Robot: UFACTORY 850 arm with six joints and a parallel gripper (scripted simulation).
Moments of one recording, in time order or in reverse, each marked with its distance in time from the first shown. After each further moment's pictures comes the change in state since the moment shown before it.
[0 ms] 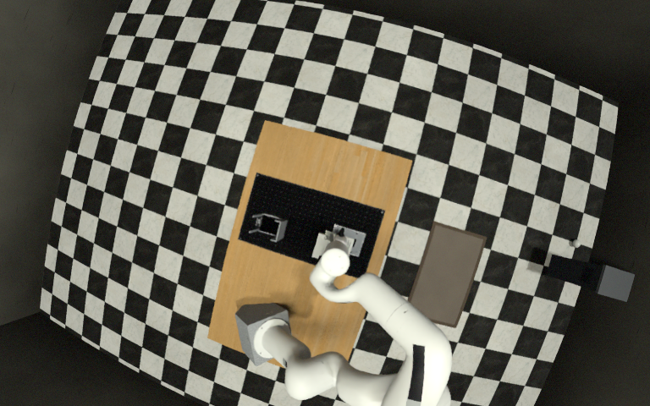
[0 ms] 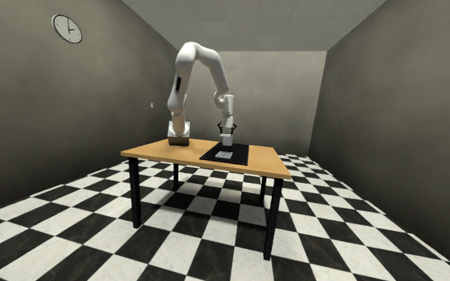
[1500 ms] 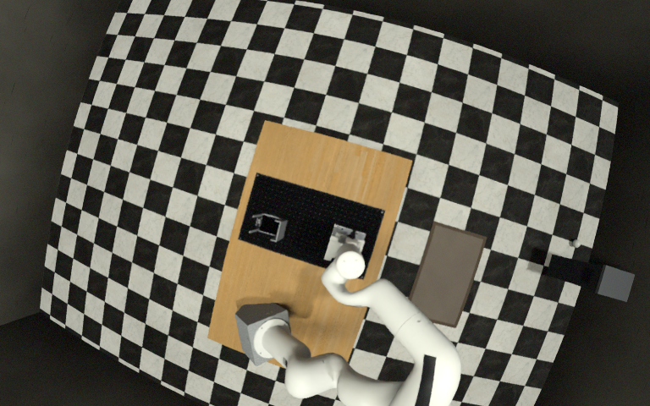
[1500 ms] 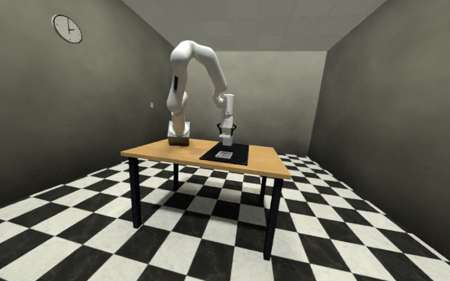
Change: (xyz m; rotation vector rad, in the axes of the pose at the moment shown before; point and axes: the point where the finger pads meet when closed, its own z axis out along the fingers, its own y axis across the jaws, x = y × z) arm -0.045 0.005 0.001 0.001 0.001 -0.001
